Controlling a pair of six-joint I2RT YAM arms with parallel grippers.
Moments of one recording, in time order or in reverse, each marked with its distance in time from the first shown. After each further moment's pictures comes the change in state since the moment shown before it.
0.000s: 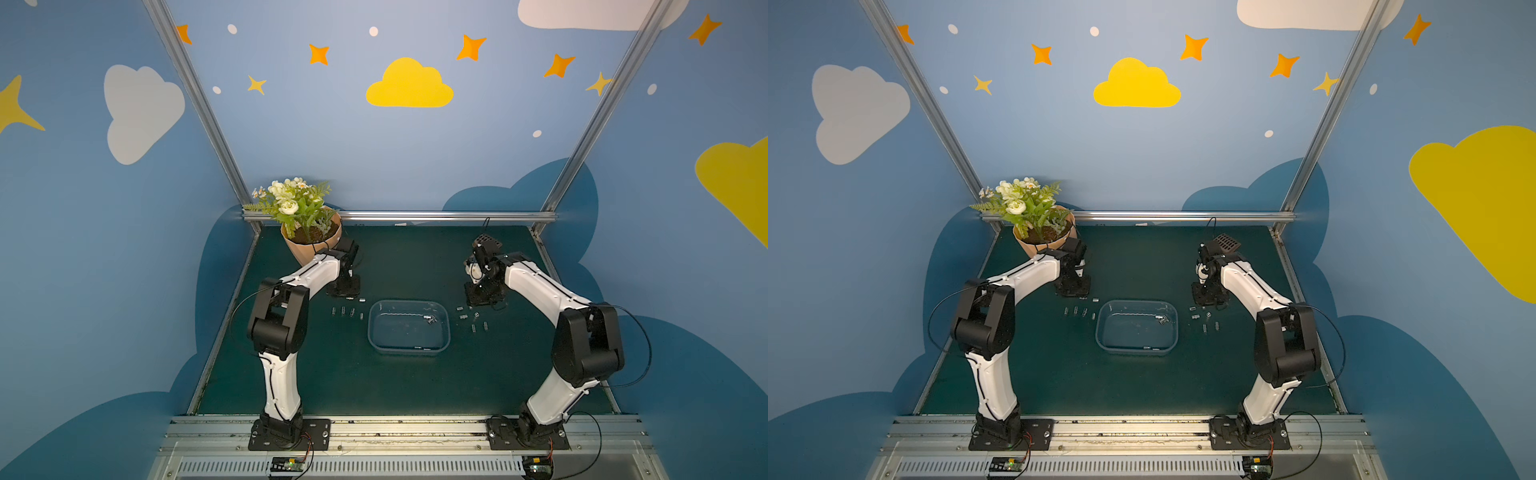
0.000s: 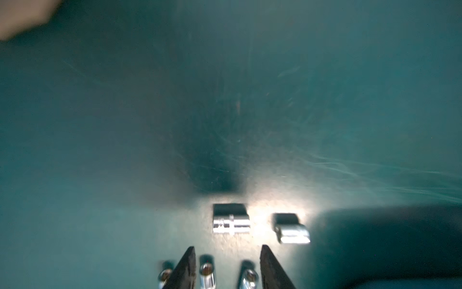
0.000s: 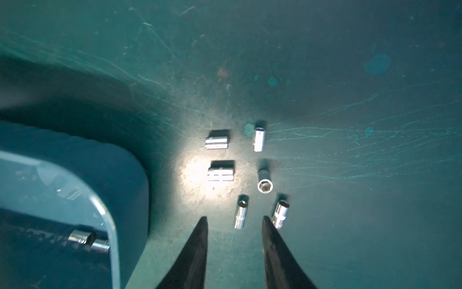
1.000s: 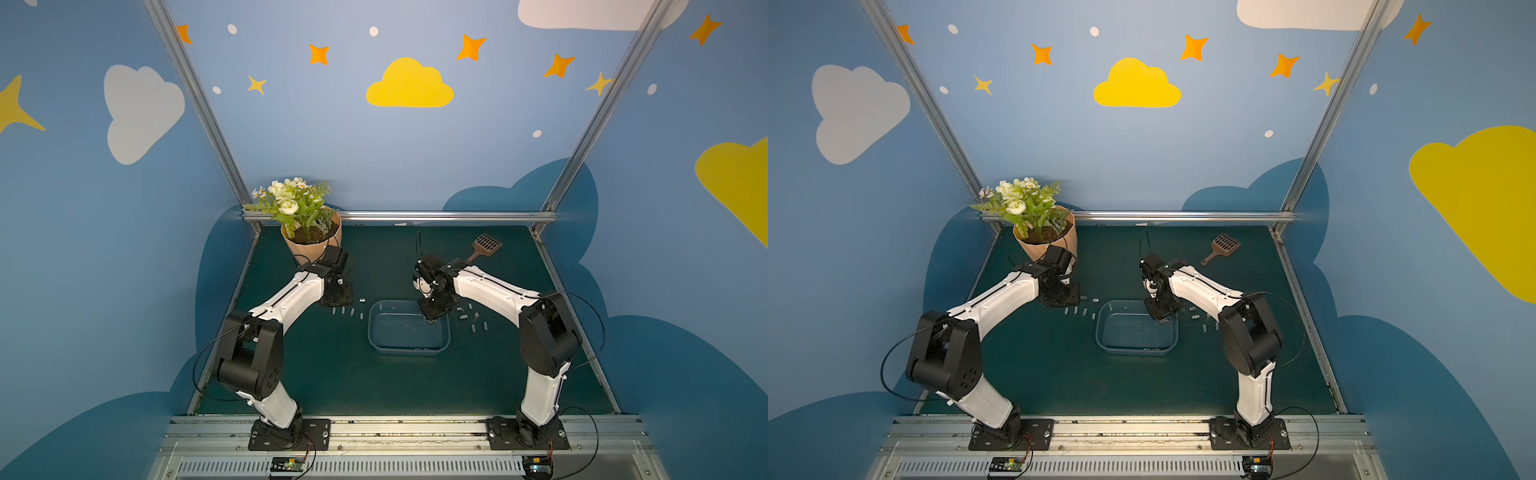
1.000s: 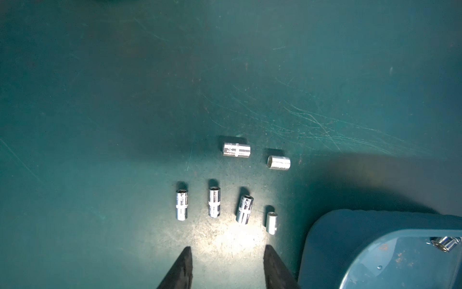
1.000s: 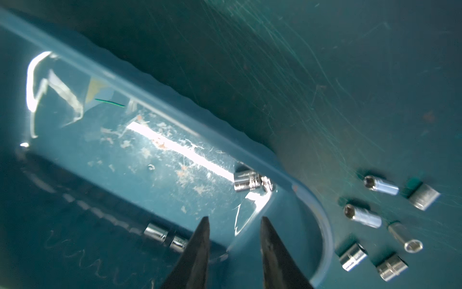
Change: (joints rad) left arm -0.005 -0.293 -0.274 0.067 0.026 -0.098; right arm 0.353 0.199 0.140 -0.015 0.033 0.030
